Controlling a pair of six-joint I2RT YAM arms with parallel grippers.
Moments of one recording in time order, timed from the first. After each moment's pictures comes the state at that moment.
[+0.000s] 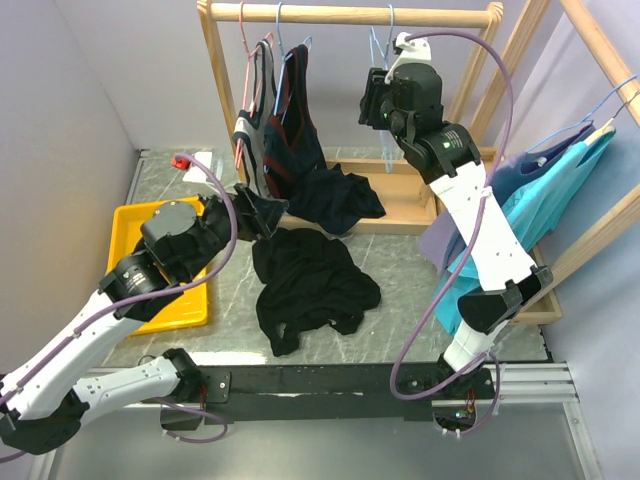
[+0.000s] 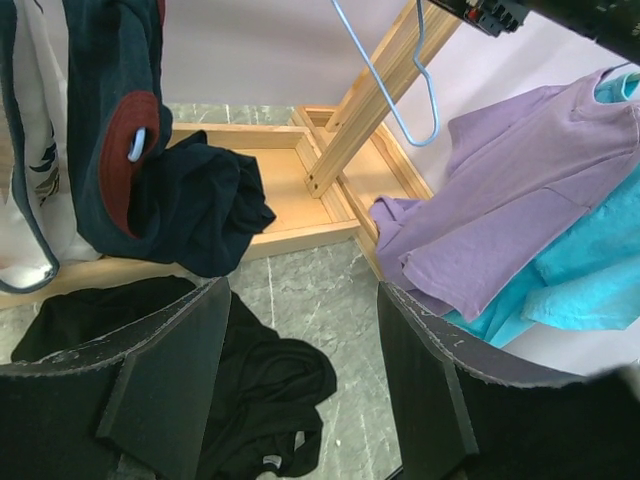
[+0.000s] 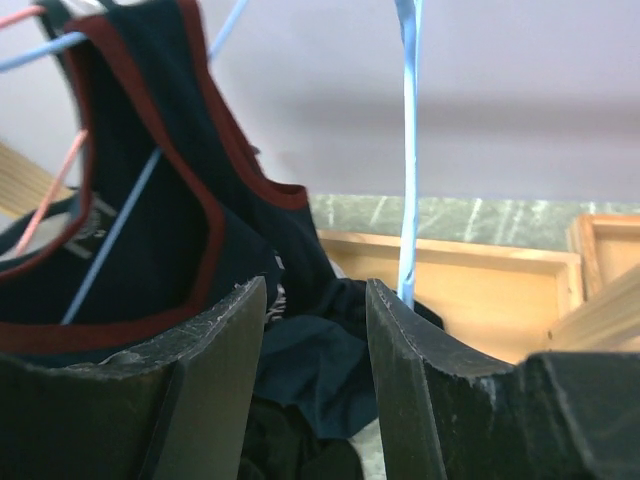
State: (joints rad) left arm -0.82 0.91 1.22 -0.35 -0.26 -0.52; right arm 0.51 1.71 2.18 -0.67 0.31 0.25
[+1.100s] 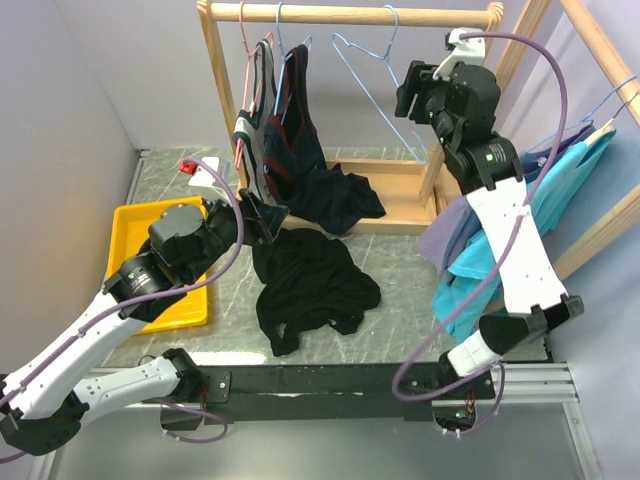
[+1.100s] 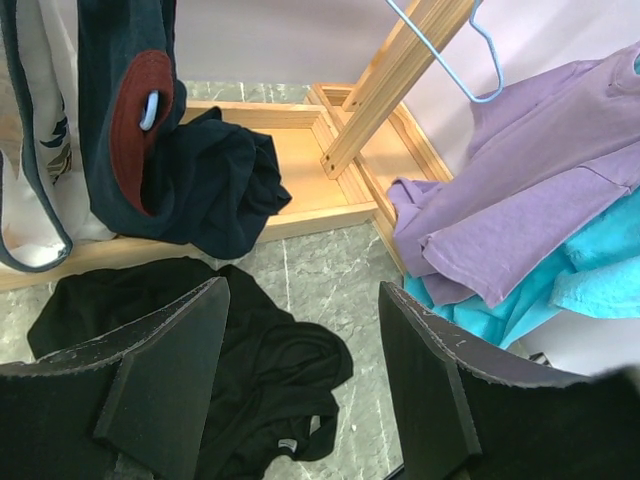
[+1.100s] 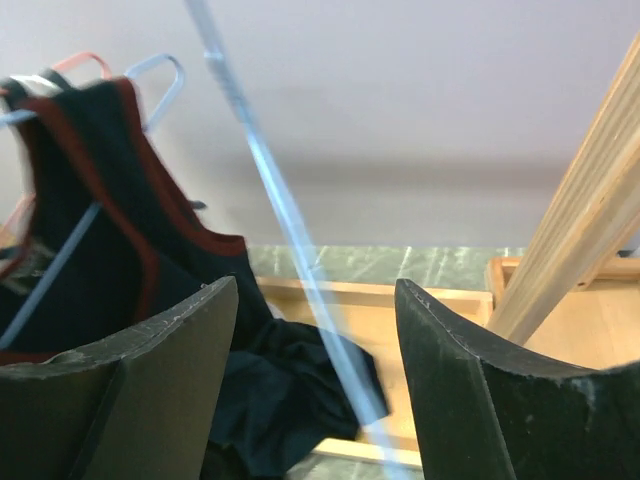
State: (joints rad) left arm -0.82 0.90 1.18 -0.37 -0.26 -0.51; right arm 0.36 1.52 1.98 -0.52 0.25 0.16
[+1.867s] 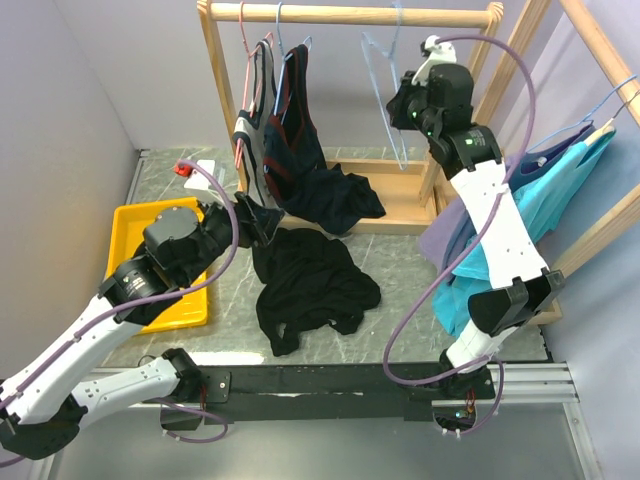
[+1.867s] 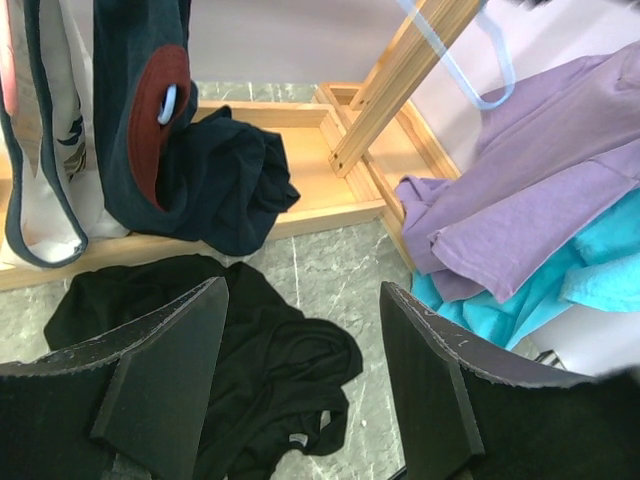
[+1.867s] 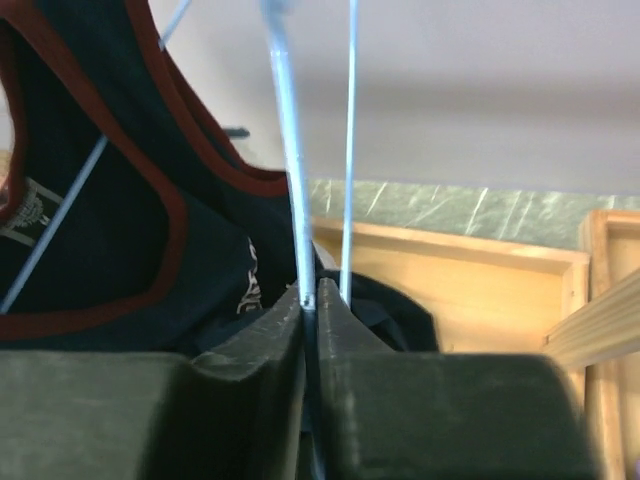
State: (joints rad) left arm -0.81 0.87 1.17 -0.38 -0.26 -0.49; right arm 0.31 1.66 2.00 -0.57 0.03 0.25
